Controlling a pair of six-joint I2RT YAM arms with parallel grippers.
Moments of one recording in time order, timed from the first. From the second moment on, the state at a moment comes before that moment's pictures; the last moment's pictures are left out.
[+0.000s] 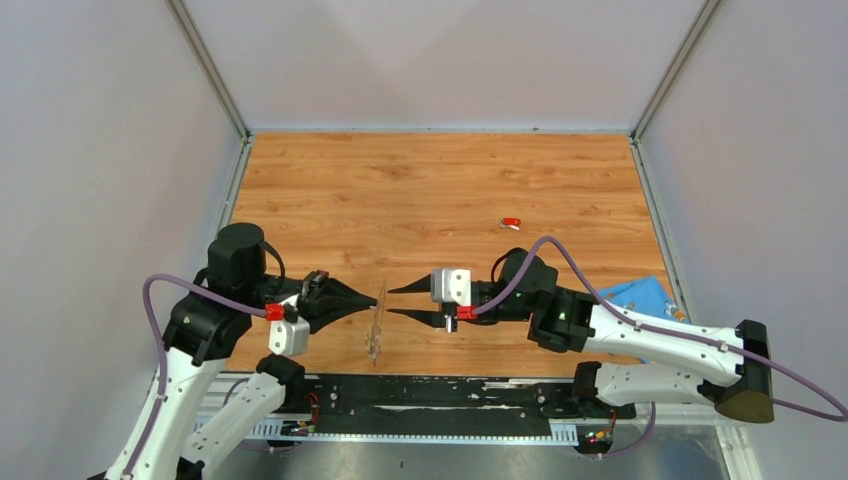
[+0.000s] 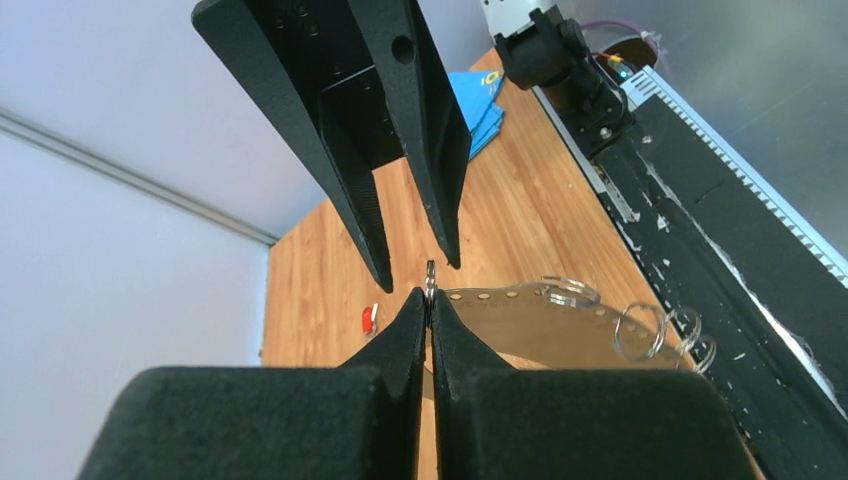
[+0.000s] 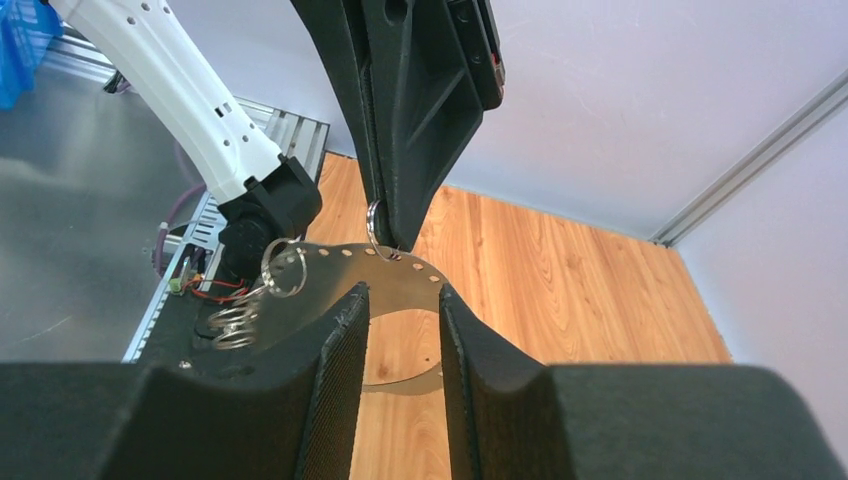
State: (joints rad) left arm -0.40 0.64 1.02 -0.81 1.30 1.14; right arm 1.25 1.02 0.89 0.19 -0.34 -0.36
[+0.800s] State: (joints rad) left arm -0.40 0.65 1.03 -0.82 1.31 1.08; right arm 1.26 1.06 0.93 0.25 -0.38 -0.39
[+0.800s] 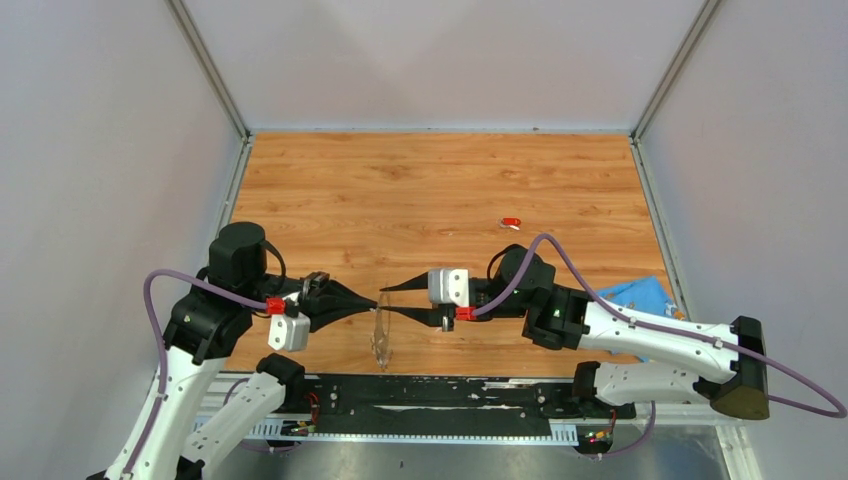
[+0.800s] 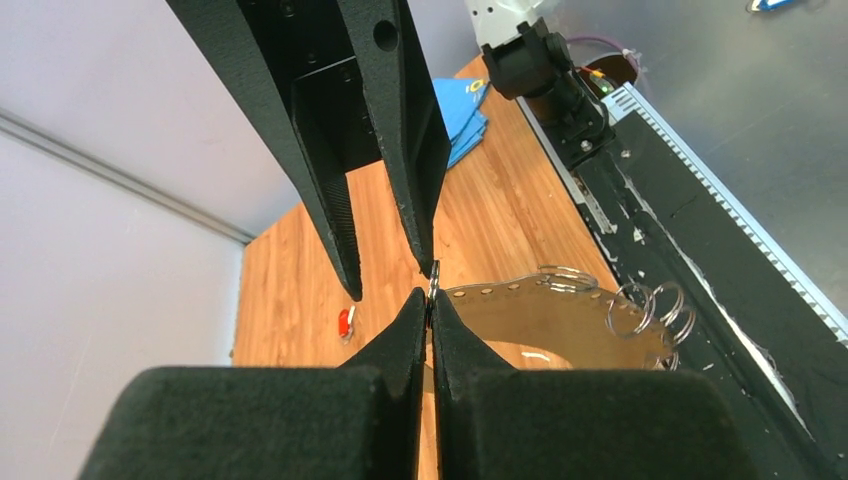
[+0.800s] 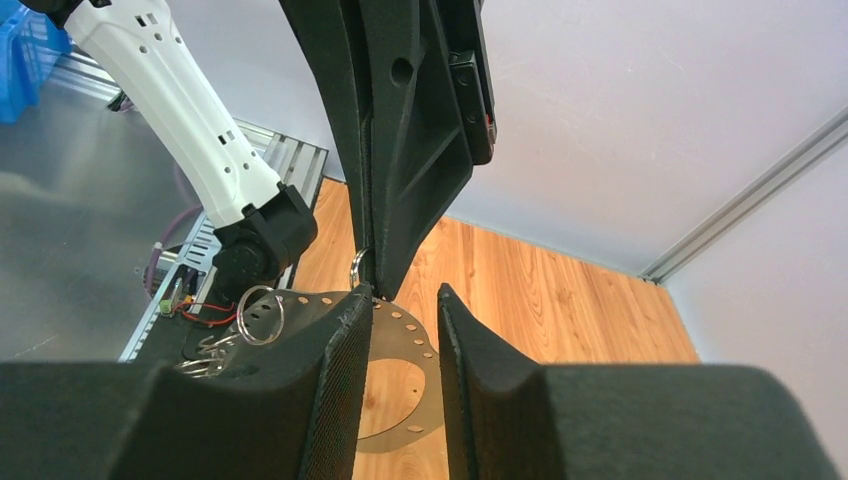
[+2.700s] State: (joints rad) left arm -0.40 0.63 1.01 -0.78 1.20 0.98; right arm 1.26 1.18 1.21 -0.16 -0.27 -0.35
